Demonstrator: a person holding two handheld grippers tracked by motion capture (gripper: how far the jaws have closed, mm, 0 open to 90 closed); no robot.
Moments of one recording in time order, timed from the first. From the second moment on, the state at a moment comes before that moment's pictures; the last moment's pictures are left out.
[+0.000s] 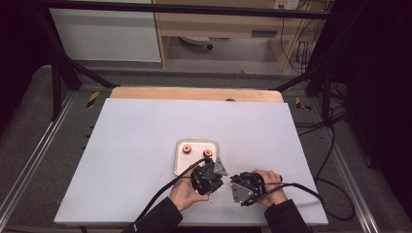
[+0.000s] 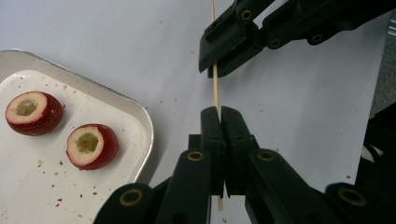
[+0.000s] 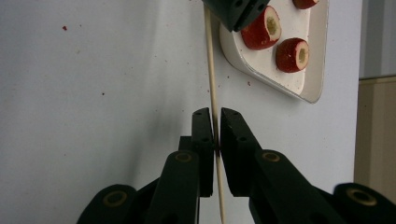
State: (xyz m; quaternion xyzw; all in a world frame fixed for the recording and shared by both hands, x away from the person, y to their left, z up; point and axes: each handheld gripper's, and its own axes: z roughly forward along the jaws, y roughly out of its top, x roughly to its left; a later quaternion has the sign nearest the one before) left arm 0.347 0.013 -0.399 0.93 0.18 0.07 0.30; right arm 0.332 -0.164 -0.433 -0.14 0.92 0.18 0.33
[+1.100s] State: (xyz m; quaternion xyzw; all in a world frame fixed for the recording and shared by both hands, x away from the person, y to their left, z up) left arm 0.373 0.008 -0.399 0.96 0.20 0.01 0.18; right arm 0.331 -0.142 -0.426 -0.23 0.89 0.10 0.37
